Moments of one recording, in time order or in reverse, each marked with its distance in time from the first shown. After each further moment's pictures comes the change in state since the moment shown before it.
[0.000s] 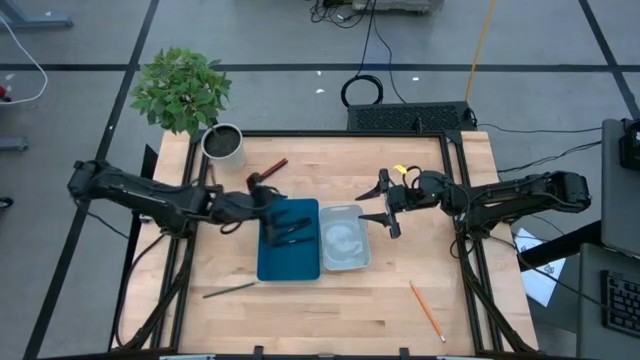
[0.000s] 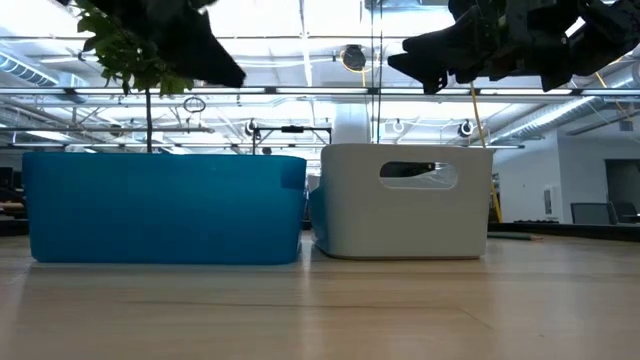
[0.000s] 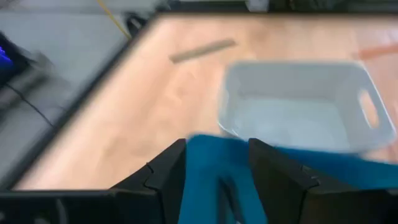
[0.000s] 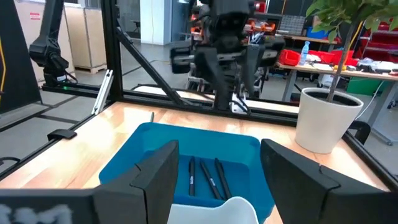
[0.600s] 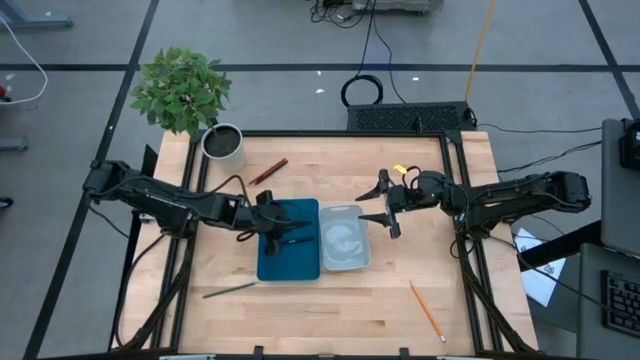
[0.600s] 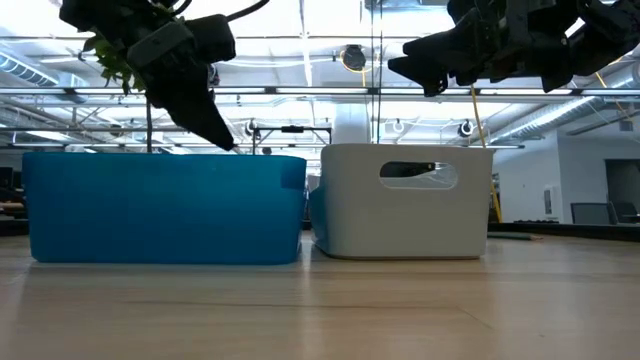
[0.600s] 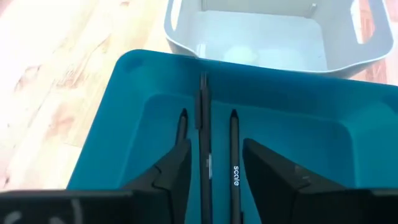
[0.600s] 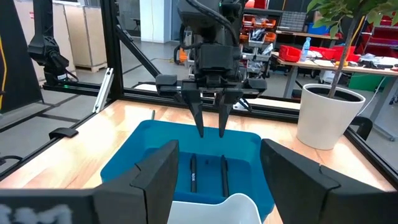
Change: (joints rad) left arm 0.002 0.207 0.019 -0.099 0.205 -0.146; right arm 0.000 0.000 0.000 -0.018 0.000 0.008
